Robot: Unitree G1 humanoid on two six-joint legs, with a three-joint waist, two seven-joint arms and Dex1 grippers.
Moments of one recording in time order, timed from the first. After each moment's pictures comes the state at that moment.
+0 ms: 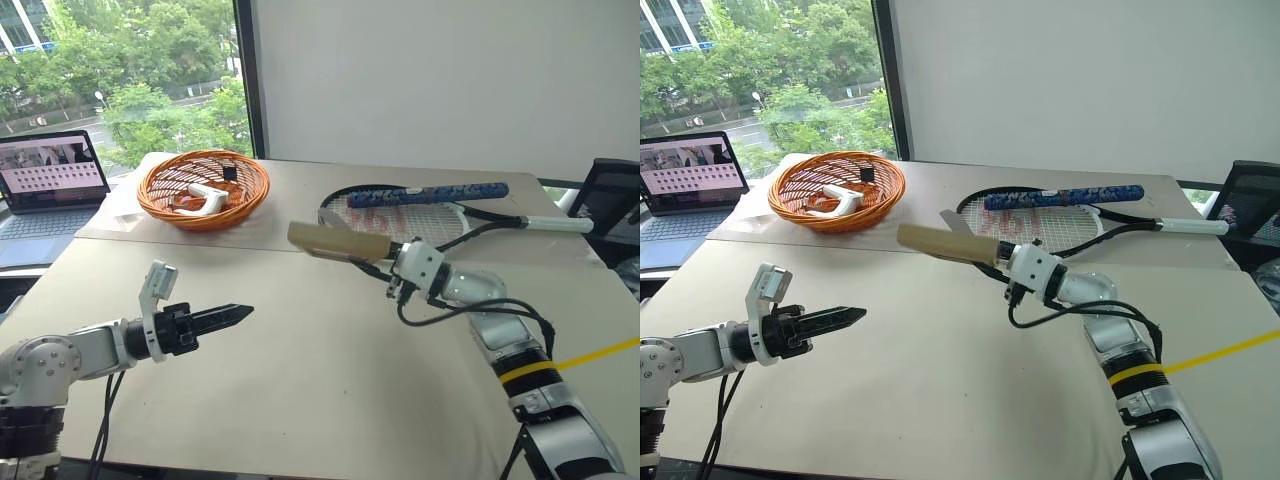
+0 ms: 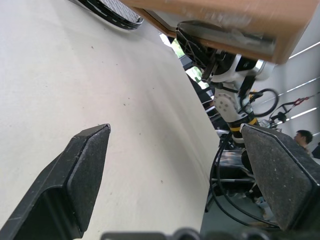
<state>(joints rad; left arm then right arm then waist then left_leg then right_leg) -0.26 0.80 0.30 -0.10 -1.24 1.11 -0.76 -0.67 -0.49 0.20 0.28 0.19 -0.18 0.80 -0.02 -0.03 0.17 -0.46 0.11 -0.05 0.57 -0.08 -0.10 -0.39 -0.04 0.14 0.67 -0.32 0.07</state>
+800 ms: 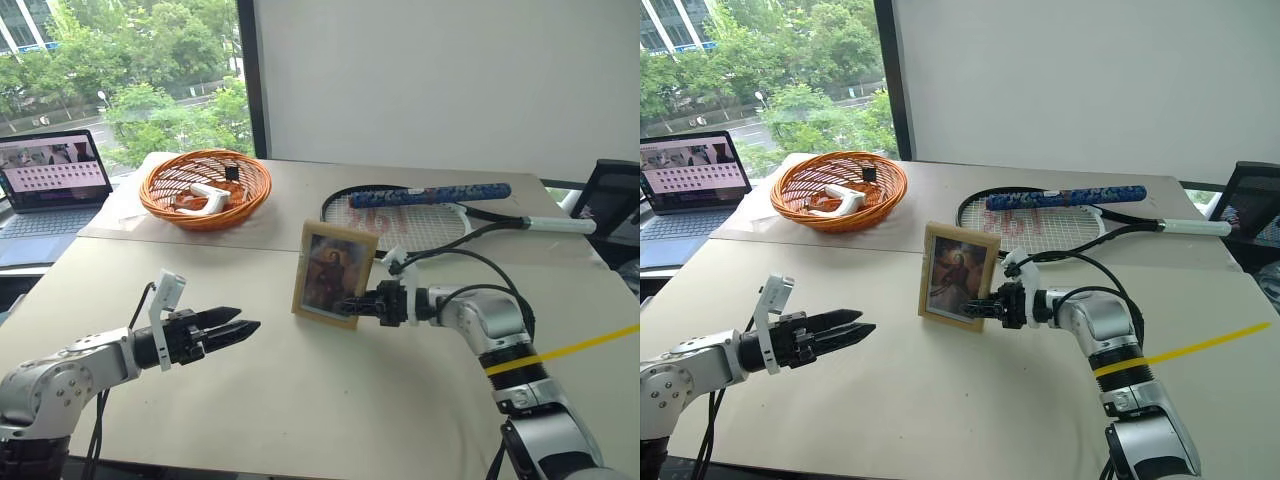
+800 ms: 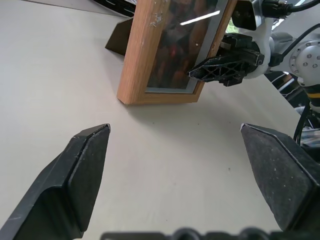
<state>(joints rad) -0.15 0.78 0.29 -0.27 -1.00 0.96 -0.77 -0.70 -0.45 0.15 0.21 0.48 0.84 0.94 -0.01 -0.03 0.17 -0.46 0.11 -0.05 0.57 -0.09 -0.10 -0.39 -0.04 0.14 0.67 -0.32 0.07</state>
